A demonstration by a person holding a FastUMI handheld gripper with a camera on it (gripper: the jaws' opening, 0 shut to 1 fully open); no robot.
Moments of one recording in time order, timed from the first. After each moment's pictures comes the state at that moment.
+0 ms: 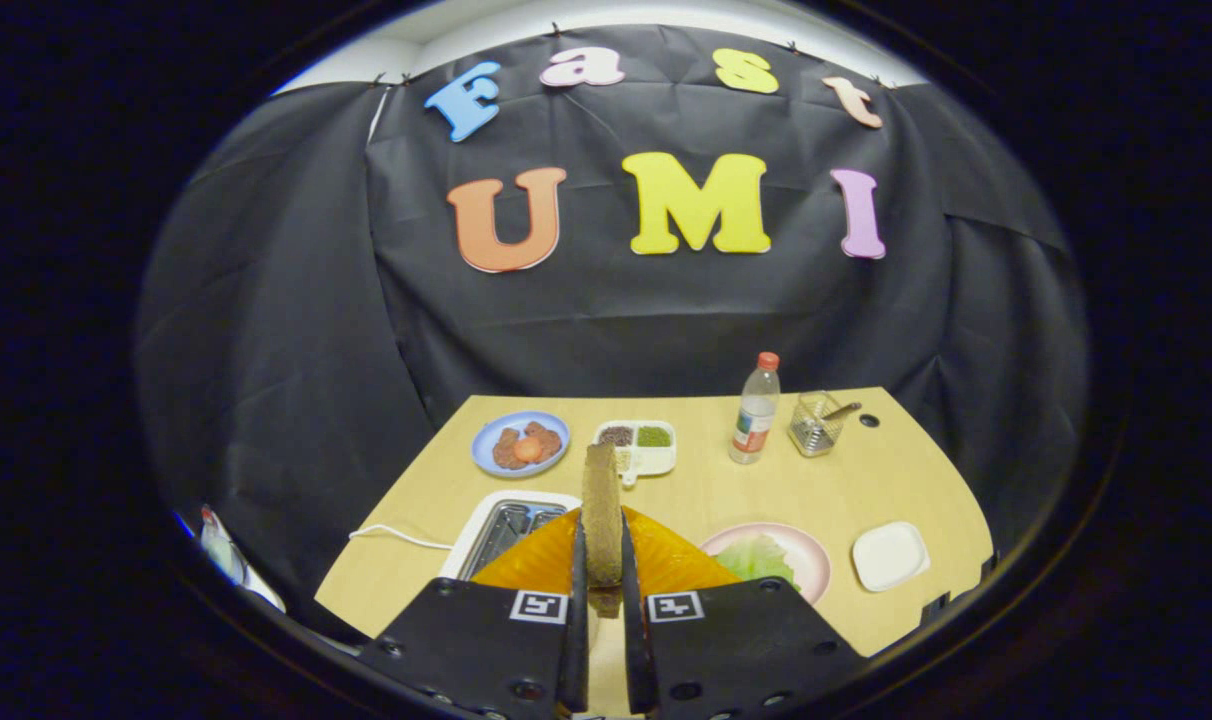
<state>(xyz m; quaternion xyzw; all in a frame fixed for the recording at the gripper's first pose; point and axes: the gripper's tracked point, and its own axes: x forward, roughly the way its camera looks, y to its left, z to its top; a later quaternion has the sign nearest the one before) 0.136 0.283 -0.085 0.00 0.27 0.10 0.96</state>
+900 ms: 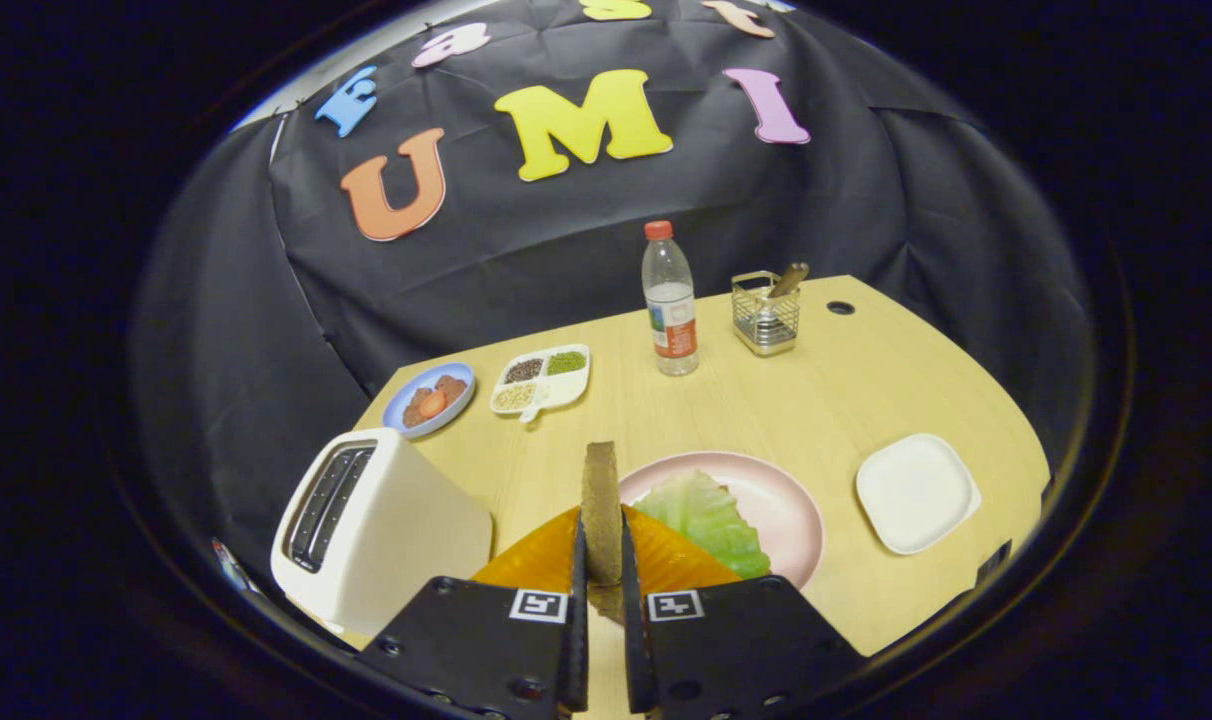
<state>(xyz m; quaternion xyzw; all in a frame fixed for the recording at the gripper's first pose) 0.188 0.181 -0.225 0.08 0.33 0.07 0.94</state>
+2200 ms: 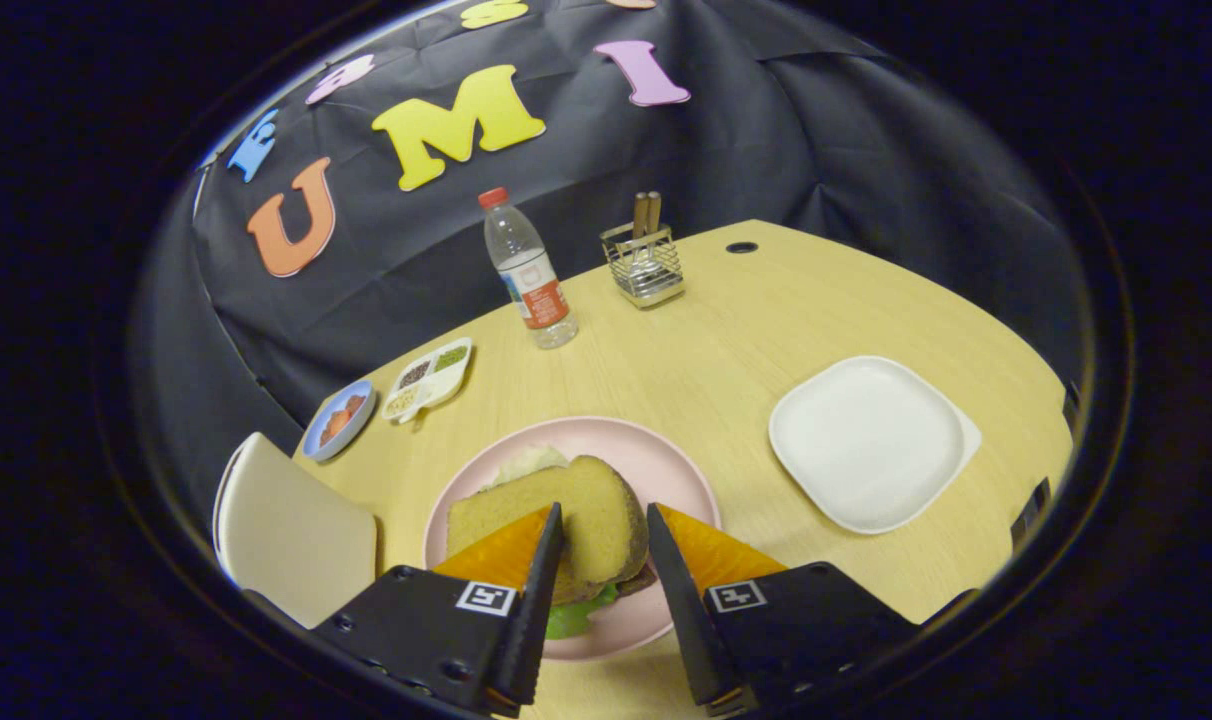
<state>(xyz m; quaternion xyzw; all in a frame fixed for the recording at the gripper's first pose) 0.199 0.096 -0.290 0.15 0.33 -0.04 0.93</state>
